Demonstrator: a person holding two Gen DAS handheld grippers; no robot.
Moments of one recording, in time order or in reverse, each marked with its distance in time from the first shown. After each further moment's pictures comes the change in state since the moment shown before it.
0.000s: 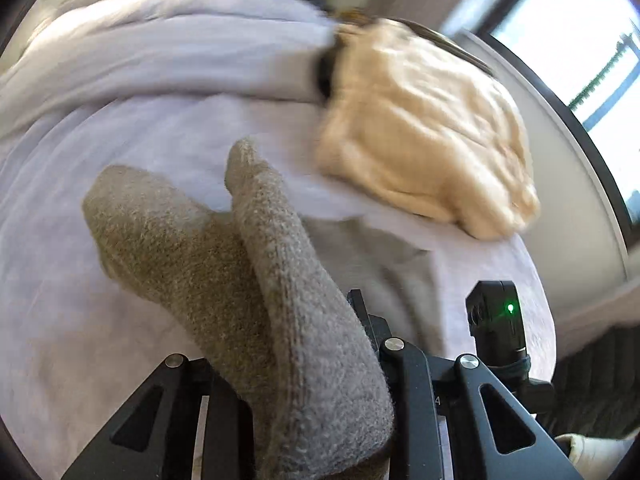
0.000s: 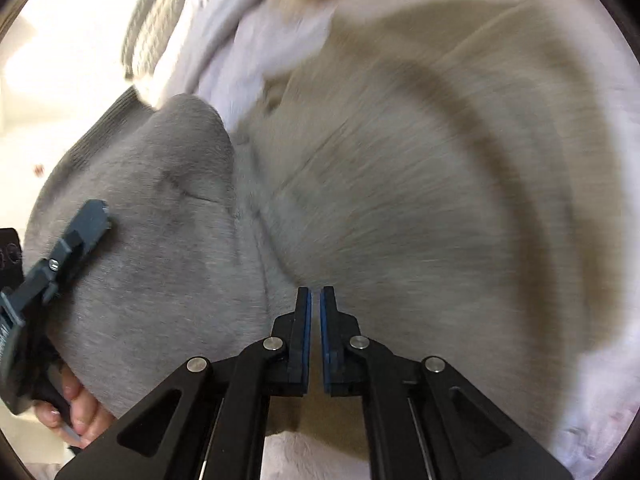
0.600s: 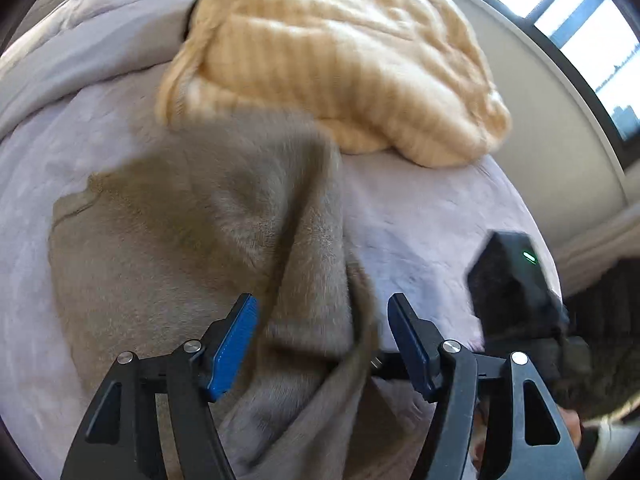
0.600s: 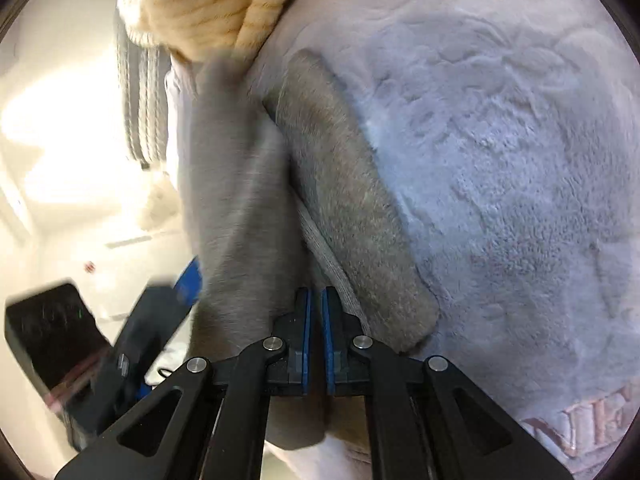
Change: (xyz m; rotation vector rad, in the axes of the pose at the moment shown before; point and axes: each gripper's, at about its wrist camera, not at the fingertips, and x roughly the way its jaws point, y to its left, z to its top) left arm 0.092 -0.114 -0.015 0.190 0.154 -0.057; right arm -0.055 -0.123 -0.009 0.322 -0.082 0.263
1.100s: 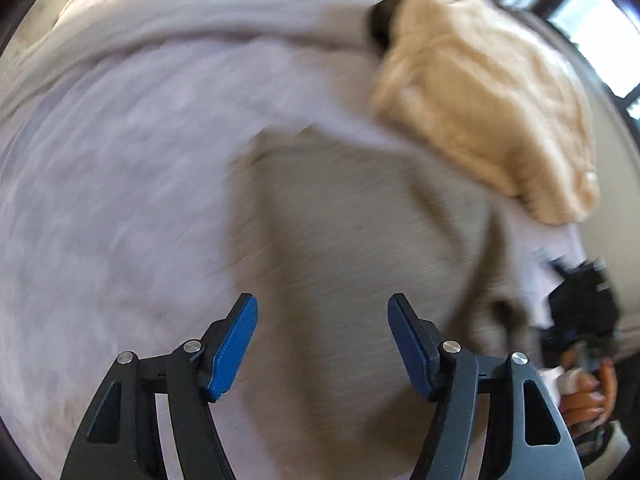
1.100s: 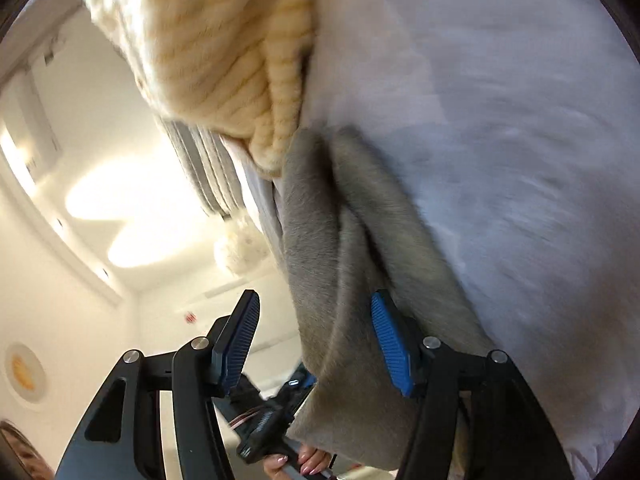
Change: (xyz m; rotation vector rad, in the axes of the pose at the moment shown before) left arm -0.054 0.143 -0.056 -0.374 0.007 0.231; right arm -0.018 -0.010 0.028 0.111 0.007 0.221
